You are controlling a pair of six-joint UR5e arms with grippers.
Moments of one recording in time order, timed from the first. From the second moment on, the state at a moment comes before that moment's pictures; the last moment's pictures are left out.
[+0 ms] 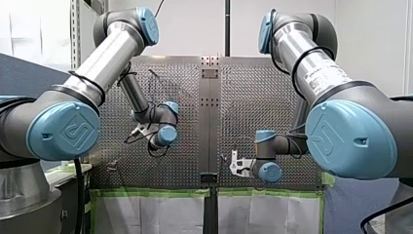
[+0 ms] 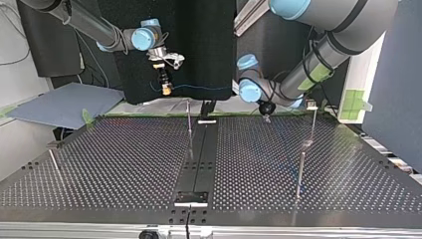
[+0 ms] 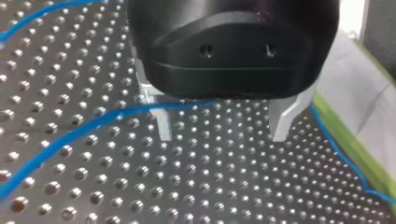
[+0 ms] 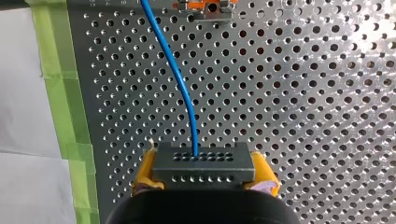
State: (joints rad) left arm -0.30 -2.28 -1.67 -2.68 -2.28 -0.98; right arm 2.04 -0.72 1.89 -1.03 1.50 1.63
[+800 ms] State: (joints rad) left arm -0.31 -2.43 -1.61 -2.78 -2.35 -0.97; right arm 2.05 -0.72 1.89 -1.03 1.50 1.63
